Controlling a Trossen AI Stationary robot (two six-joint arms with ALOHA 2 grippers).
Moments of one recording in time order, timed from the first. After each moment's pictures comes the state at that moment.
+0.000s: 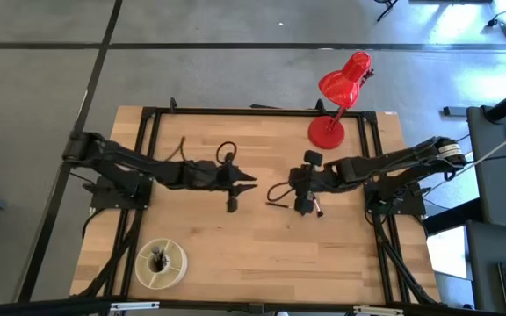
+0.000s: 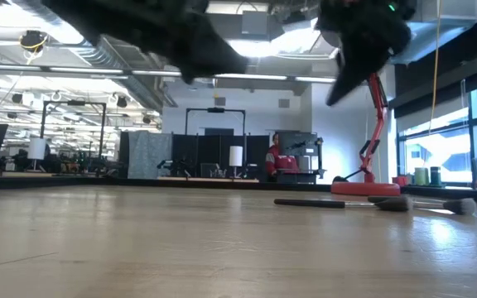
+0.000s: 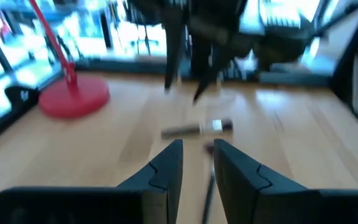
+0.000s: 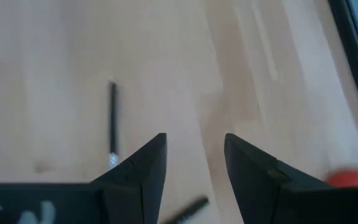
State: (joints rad) left arm -0.07 1.45 0.71 0.48 -0.19 -0.08; right arm 0.16 1.34 1.04 -0.72 0.41 0.22
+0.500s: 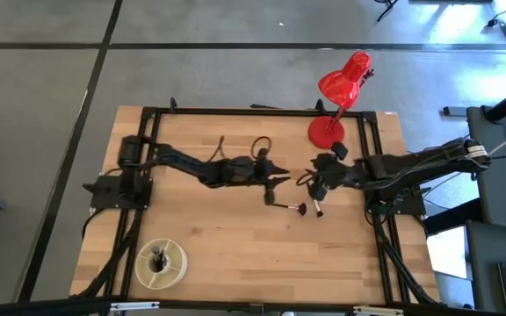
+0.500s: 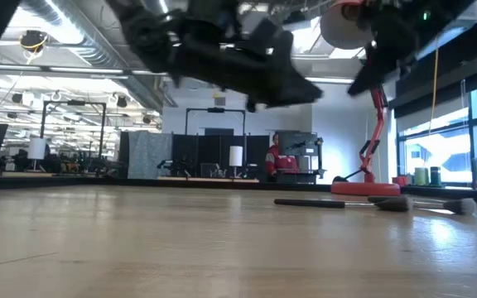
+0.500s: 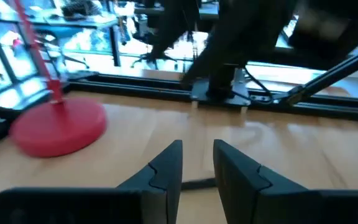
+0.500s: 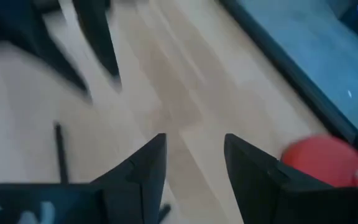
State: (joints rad) left arm 0.03 1.93 1.06 0.70 -0.14 -0.06; right arm 0.15 1.00 0.77 -0.57 0.62 0.35
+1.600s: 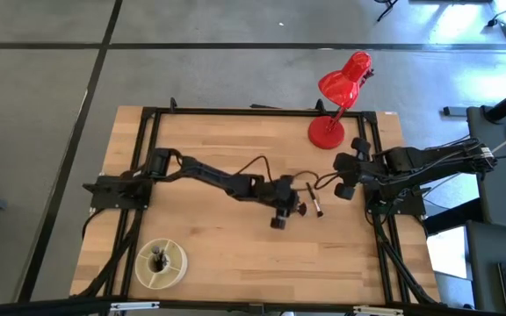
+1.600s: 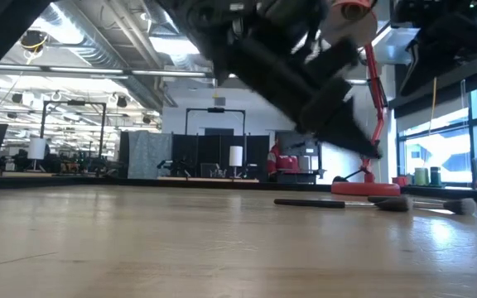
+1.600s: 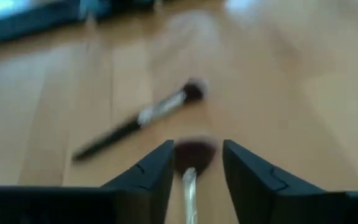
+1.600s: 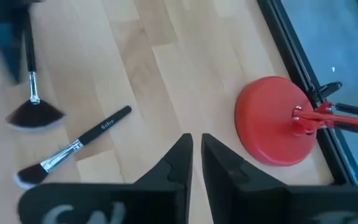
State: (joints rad) left arm -0.07 2.20 1.52 0.07 -0.03 0.20; right arm 0.16 0.85 0.85 -1.09 0.55 0.33
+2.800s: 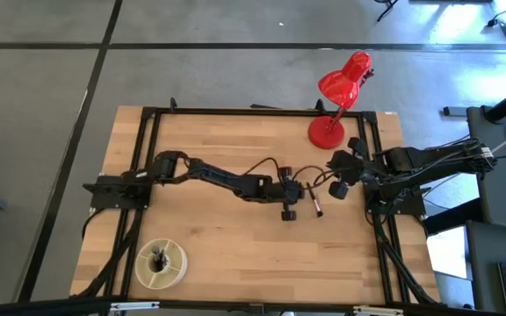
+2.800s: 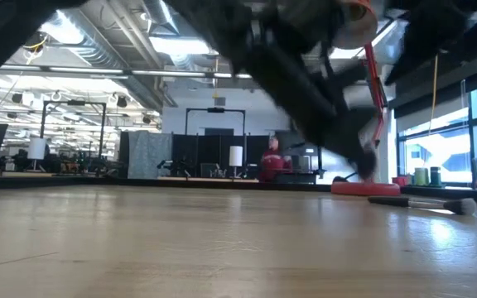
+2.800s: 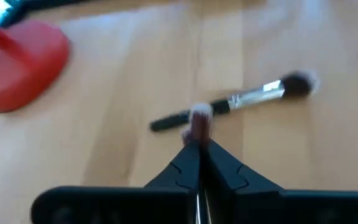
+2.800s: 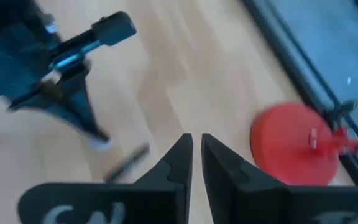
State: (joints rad) left arm -0.07 2.27 1.67 -0.06 -0.32 0.04; right arm 0.16 0.85 0.85 -0.93 0.56 0.36
